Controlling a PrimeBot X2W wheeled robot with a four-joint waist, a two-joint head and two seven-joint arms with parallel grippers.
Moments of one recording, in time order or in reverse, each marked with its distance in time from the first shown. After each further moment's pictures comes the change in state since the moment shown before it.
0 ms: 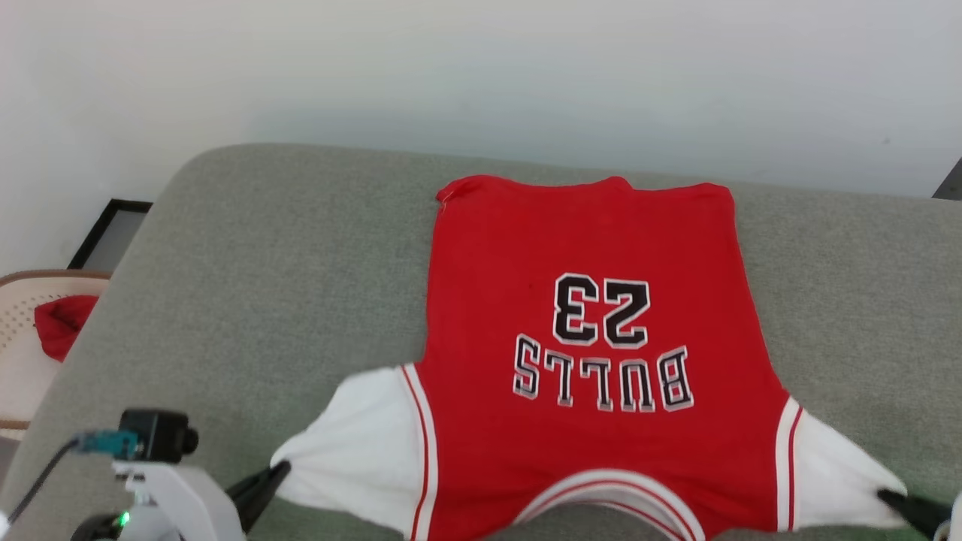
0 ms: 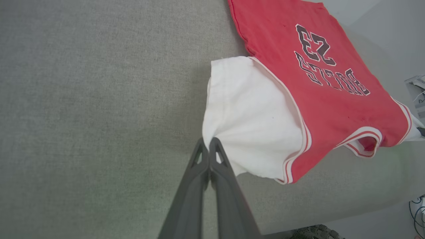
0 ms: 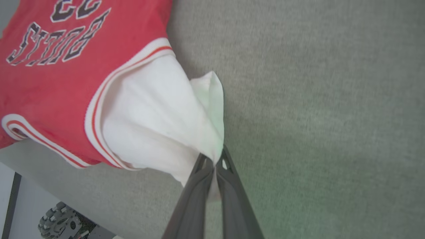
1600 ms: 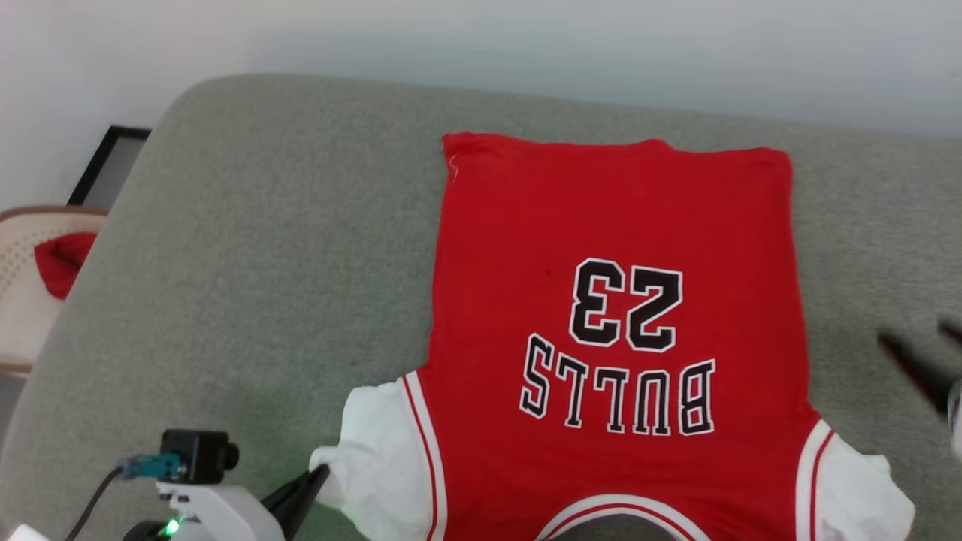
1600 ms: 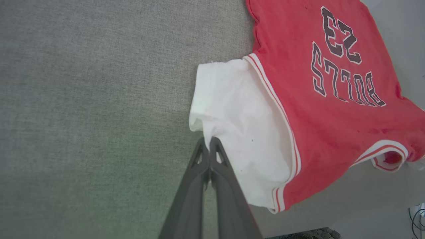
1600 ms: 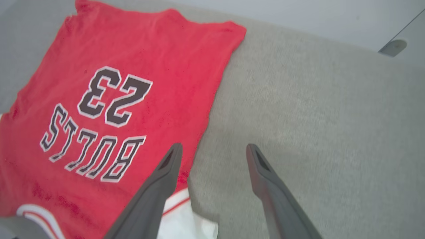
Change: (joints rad) left arm 0.047 -0.074 -0.027 -0.025 0.066 0.036 -0.106; right arm -0.100 0.199 -0.294 -0.439 -0.380 0.000 0.351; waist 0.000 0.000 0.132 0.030
